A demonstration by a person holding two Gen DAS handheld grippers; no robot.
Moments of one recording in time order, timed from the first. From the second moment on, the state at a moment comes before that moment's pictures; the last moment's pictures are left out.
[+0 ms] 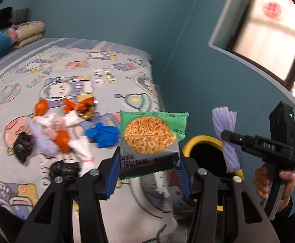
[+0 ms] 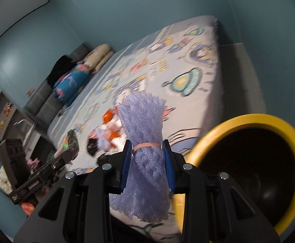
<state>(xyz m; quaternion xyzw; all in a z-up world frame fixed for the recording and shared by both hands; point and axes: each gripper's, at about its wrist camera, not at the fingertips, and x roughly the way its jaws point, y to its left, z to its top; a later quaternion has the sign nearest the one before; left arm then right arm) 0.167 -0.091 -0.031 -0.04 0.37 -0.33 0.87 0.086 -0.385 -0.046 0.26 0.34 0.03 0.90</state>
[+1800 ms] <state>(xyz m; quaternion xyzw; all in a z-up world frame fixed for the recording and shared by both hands) 0.112 -0.230 -0.071 0.03 0.41 -0.41 0.81 0.035 -0.499 -0.058 0.32 0.30 -0.08 0.90</state>
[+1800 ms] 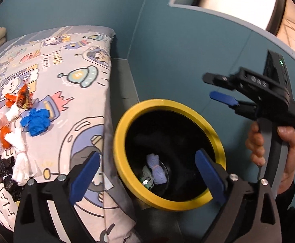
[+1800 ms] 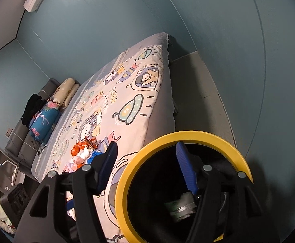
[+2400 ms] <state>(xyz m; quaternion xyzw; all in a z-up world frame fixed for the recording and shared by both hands) 0.147 -0.158 -0.054 0.03 0.38 -0.31 0.87 0.055 -0.455 -0.042 0.28 0.30 -0.03 0.91</state>
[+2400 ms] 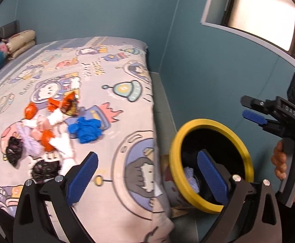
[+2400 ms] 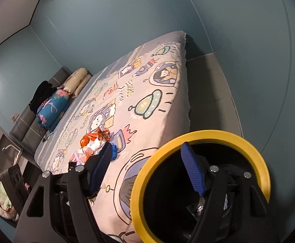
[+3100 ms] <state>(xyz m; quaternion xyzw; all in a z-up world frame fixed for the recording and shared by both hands) 0.185 -0.041 -0.030 -0.01 0.35 -0.18 0.92 0.114 -0.368 -0.018 0.21 0.32 0.05 0.92</state>
